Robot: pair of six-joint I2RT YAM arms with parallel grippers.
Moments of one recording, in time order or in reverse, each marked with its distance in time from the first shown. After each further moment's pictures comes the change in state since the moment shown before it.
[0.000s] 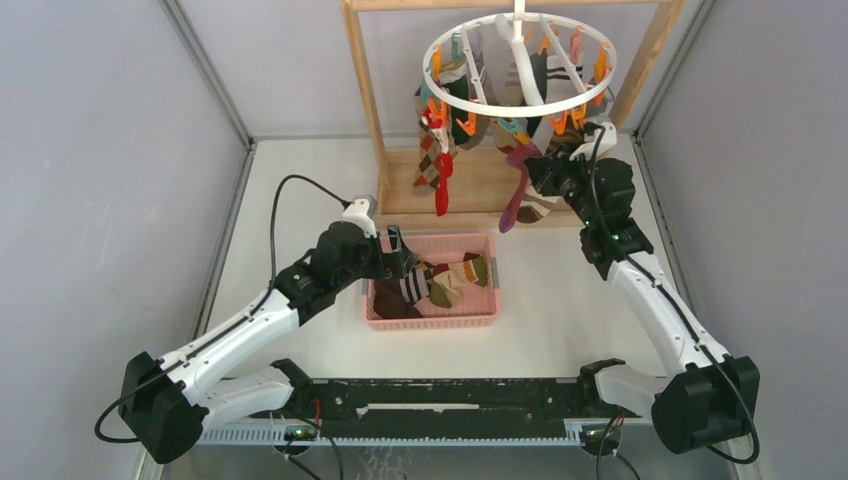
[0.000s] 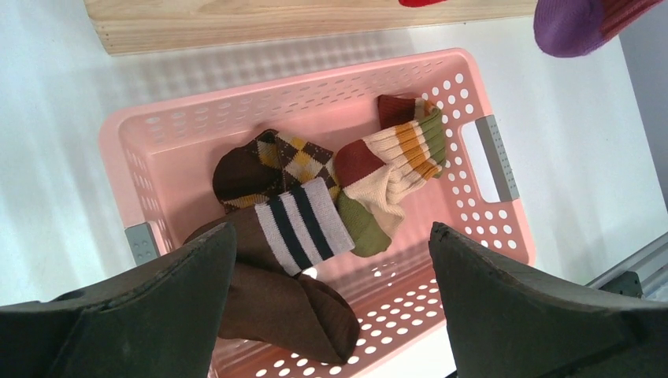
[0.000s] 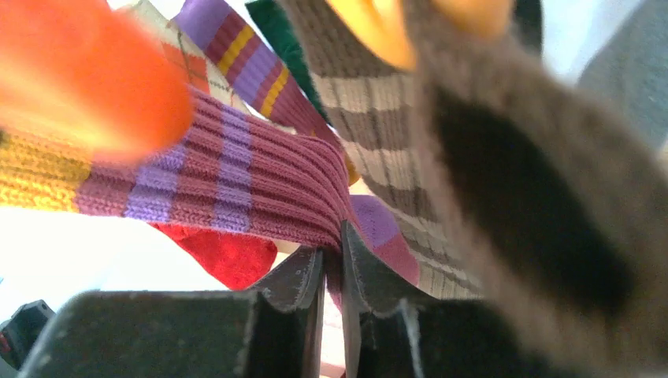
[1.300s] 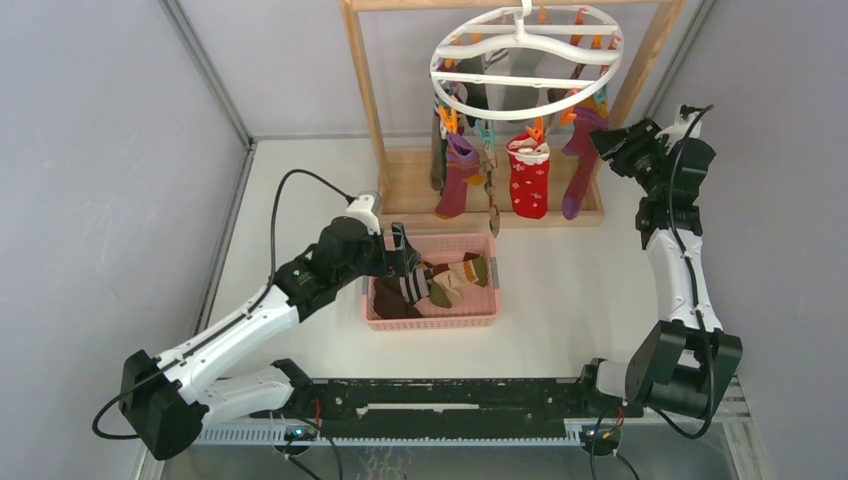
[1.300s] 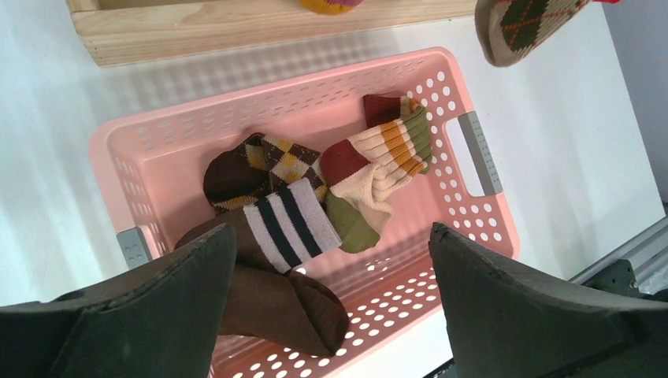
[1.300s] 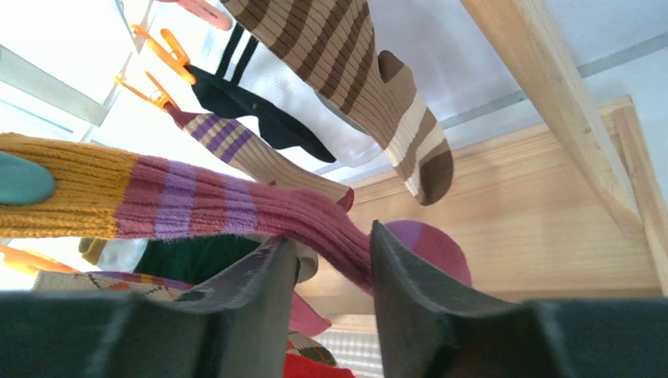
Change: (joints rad) left arm -0.026 0.014 0.070 -0.053 -0.003 0.016; right arm -0.521 0.153 0.108 0.049 -0.362 0.327
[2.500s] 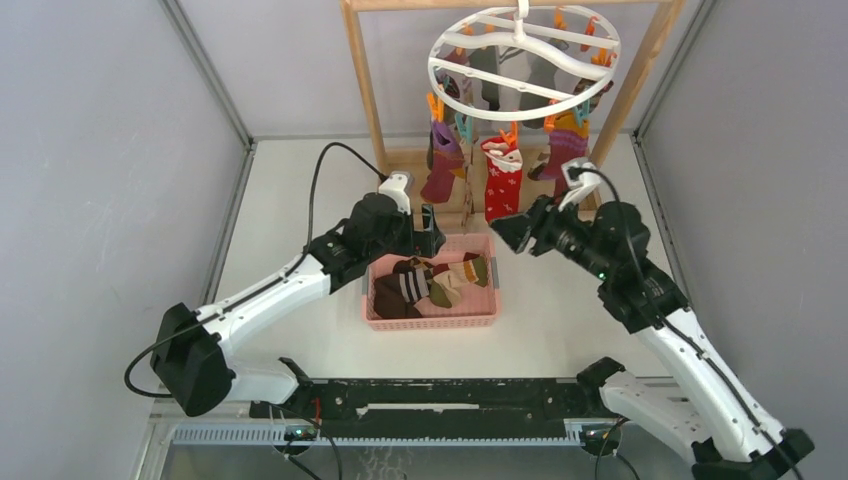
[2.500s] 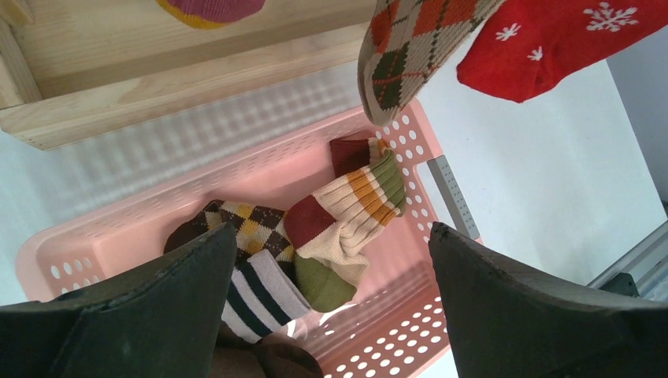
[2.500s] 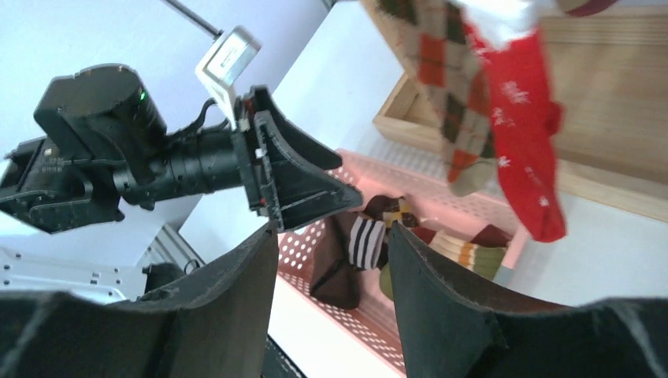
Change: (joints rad) left arm -0.028 0.262 0.176 0.090 0.028 0.055; right arm 0.689 -0.491 -0.095 -0.490 0.230 -0.233
